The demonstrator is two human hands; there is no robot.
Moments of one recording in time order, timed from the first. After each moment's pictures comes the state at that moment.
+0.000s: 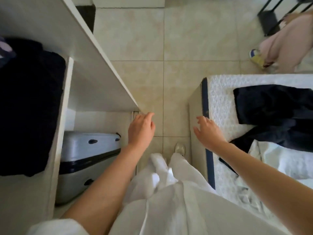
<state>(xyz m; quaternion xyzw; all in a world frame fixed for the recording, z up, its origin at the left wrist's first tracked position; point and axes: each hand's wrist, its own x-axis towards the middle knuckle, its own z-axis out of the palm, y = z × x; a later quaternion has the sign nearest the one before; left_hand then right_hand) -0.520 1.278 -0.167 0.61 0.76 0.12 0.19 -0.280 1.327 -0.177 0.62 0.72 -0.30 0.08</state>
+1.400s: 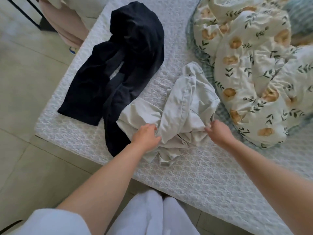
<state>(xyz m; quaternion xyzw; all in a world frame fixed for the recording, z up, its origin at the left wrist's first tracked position) 0.060 1.231 -0.264 0.86 0.30 -0.29 0.30 0.226 1.016 -0.280 0.93 0.11 -0.34 -0.08</state>
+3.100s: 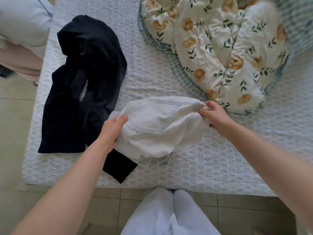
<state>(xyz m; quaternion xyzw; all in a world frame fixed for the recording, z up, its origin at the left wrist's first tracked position) 0.094 1.287 -0.252 0.64 0.49 -0.16 0.57 0.222 0.975 -0.244 0.77 -0.19 -0.36 -0.50</state>
